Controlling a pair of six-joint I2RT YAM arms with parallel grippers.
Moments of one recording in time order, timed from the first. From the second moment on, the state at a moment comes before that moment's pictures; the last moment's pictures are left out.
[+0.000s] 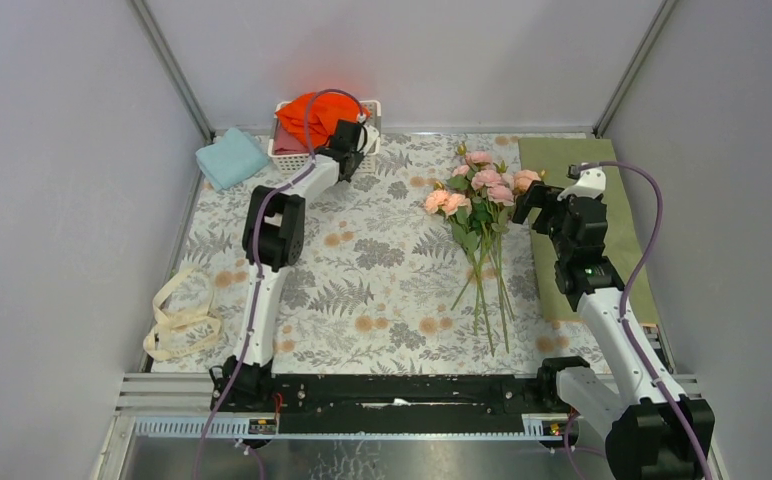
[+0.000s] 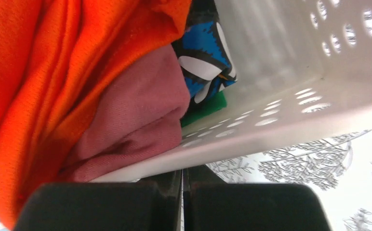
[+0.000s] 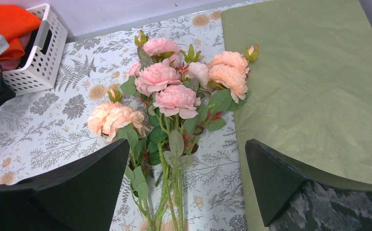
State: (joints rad) left arm -0.28 2.44 2.01 -0.39 -0.21 0.35; right arm 0.09 0.94 0.67 0.01 0.09 0.24
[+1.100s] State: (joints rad) left arm -0.17 1.32 1.37 -0.85 0.41 0.47; right arm 0.09 1.27 0.90 -0.47 0.10 0.32
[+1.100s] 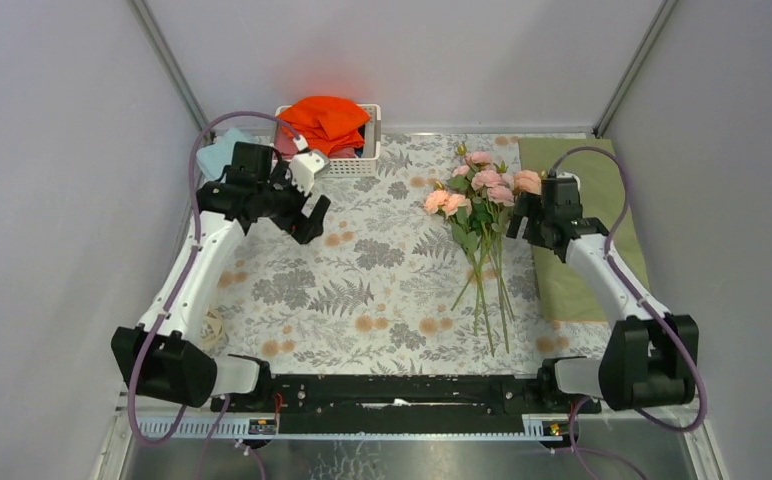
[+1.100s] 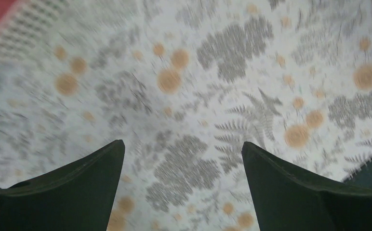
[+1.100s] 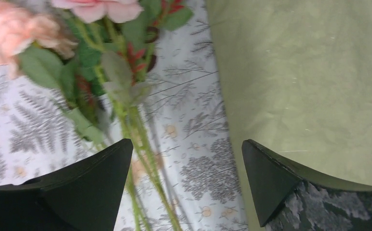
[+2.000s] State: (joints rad) left arm -0.16 1.24 1.21 -0.95 0.44 0.45; right arm 0.09 1.89 1.15 -0.57 0.74 0.24
